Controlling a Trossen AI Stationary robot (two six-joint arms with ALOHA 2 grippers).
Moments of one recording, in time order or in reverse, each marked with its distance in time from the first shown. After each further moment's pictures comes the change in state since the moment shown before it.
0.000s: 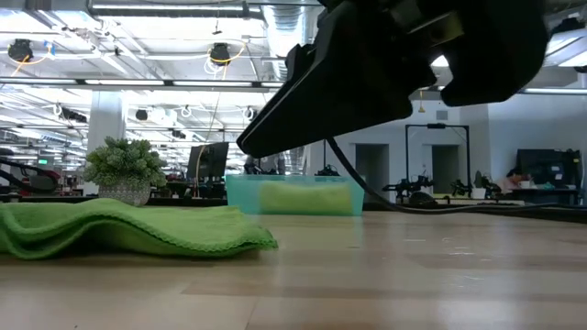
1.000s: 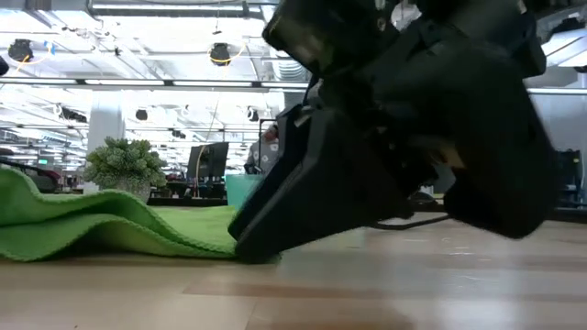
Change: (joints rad) left arm 0.030 -0.053 0.003 -0.008 0.030 -0.026; right arm 0.005 0.130 0.006 0.088 -0.015 0.010
